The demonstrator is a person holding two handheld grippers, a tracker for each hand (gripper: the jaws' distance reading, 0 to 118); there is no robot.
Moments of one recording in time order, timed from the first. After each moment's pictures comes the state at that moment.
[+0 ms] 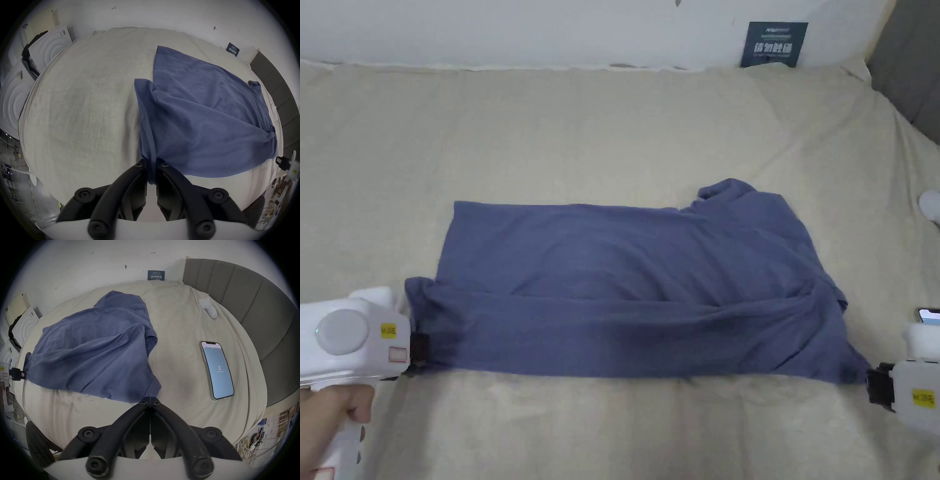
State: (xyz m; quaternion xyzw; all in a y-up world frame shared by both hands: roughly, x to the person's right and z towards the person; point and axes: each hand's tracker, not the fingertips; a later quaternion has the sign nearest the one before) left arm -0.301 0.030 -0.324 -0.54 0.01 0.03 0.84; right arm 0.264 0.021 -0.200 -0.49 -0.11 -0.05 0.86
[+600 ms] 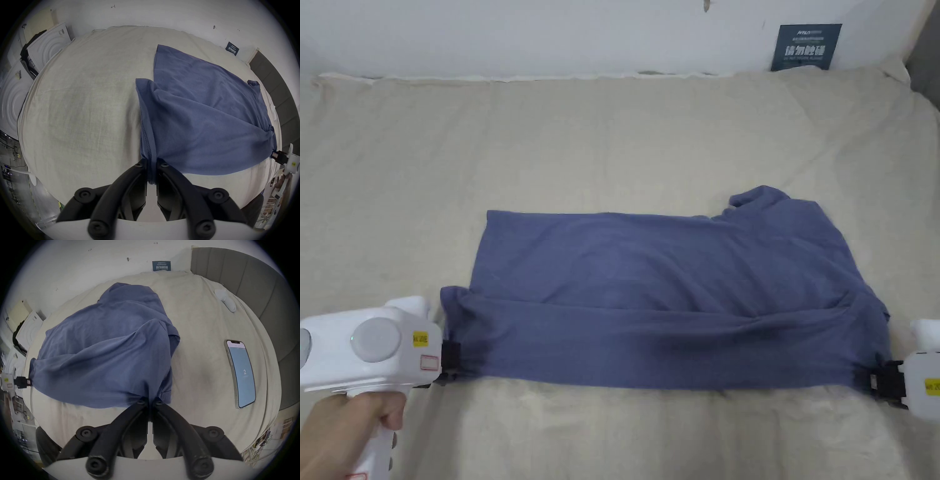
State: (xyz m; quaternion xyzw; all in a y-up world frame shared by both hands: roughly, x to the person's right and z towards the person) left arm -0.314 0.032 -0.328 -0.55 0.00 0.04 0.83; right arm 0.255 0.007 -0.228 -0.50 -0.07 -0.07 0.86
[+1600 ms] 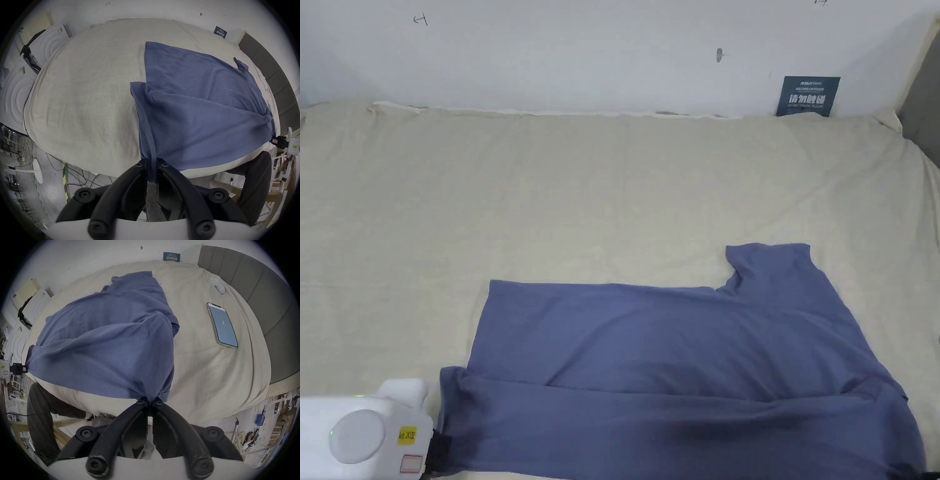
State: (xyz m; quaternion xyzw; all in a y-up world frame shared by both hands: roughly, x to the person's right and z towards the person) left arm -0.339 0.042 -0.178 -0.59 -0.03 0.01 0.81; right arm 0.245 0.015 -0.108 -0.57 -0.04 -0.03 0.82
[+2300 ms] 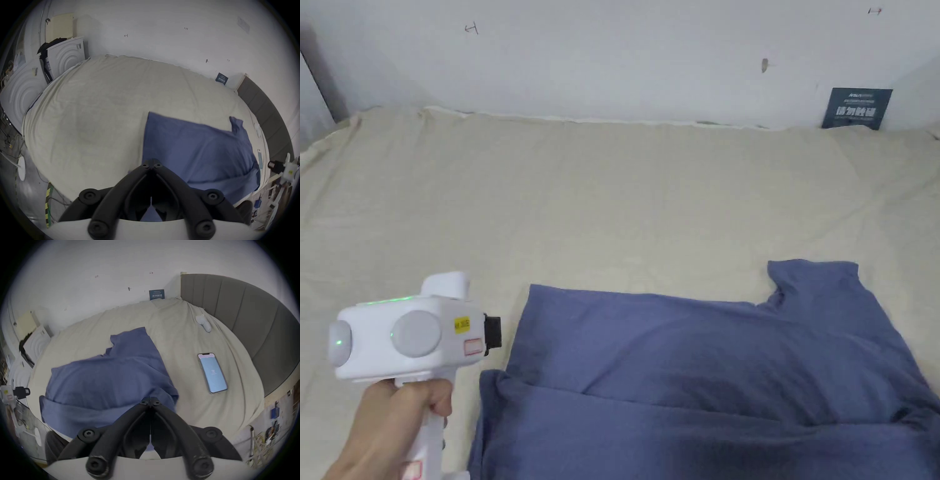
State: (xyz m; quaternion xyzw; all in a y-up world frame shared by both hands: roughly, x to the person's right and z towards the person) left arm -0.333 0.101 -0.258 -0.43 0.00 0.09 0.90; right arm 0.225 0.095 -0.171 -0.41 -0.09 -0.11 0.90
